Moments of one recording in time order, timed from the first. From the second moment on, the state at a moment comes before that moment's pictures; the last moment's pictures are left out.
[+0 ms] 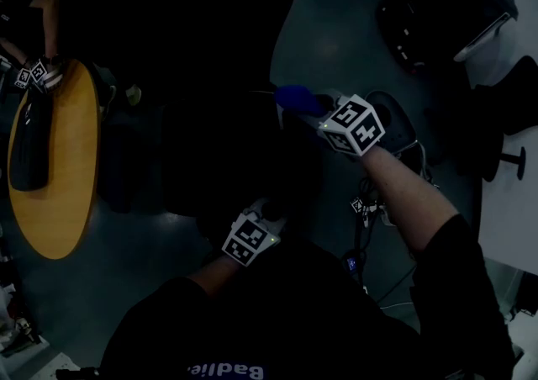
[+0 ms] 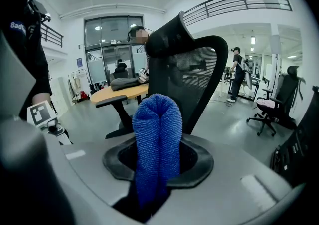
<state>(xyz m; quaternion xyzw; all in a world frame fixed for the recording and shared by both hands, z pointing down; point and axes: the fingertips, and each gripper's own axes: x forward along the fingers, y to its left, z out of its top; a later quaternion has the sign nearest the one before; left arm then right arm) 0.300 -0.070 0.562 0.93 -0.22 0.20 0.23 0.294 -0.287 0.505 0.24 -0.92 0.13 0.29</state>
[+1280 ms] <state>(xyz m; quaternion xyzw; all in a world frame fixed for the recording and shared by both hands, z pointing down) 0.310 -0.071 0.586 0.93 -0.21 0.21 0.24 0.328 -0.293 0.586 0.26 -0.89 0.17 0.34</state>
